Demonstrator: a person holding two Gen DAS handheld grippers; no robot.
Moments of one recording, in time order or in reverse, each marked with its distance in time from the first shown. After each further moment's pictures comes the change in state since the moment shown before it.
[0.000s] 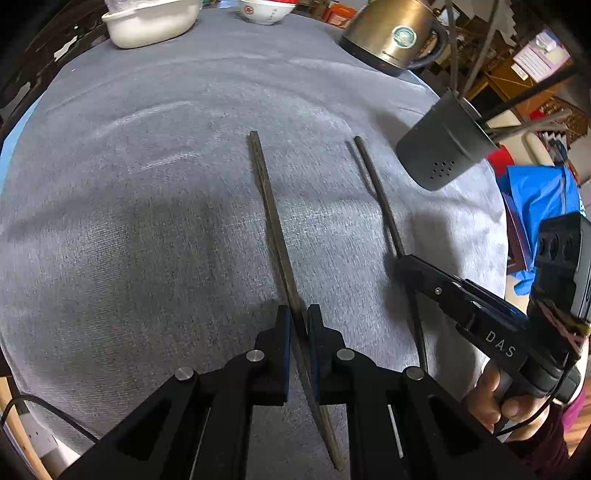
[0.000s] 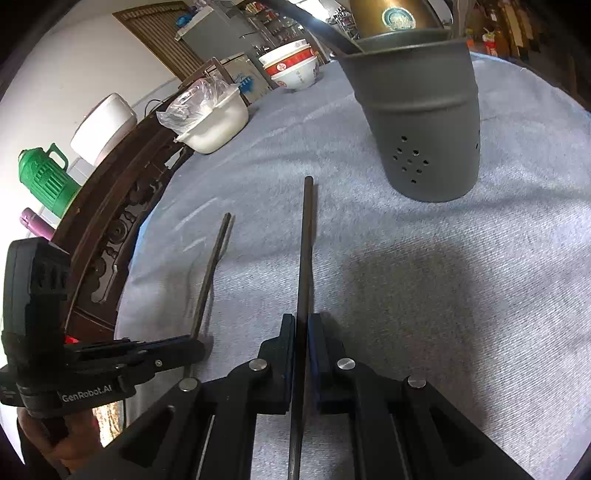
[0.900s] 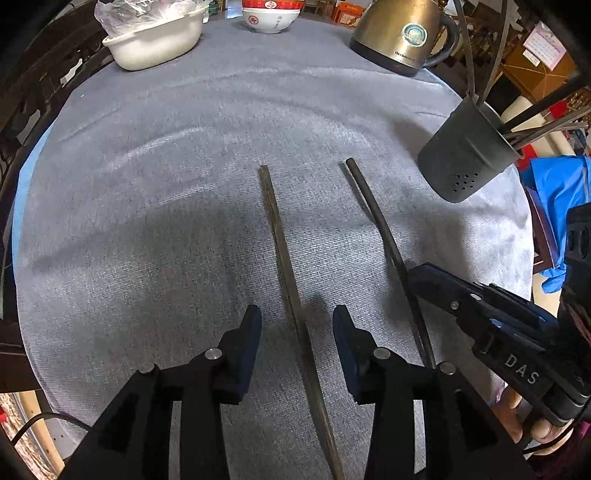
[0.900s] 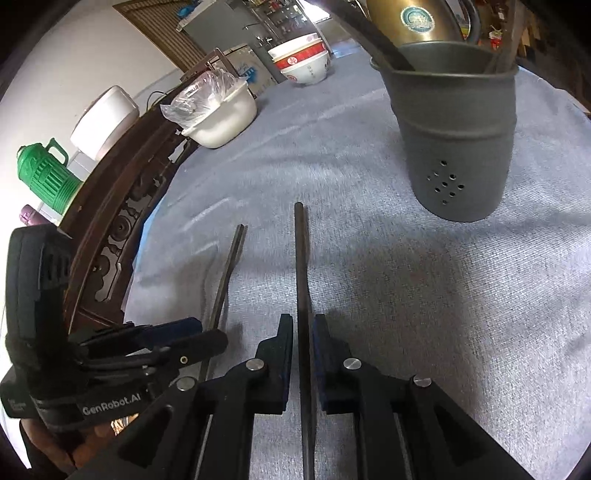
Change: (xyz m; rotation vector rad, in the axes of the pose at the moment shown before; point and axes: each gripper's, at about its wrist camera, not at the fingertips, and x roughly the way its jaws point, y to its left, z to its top) left arm -0.014 -0.011 0.018 0.024 -0.006 0.139; right arm 0.008 0.016 0.019 -0.014 0.040 -0.023
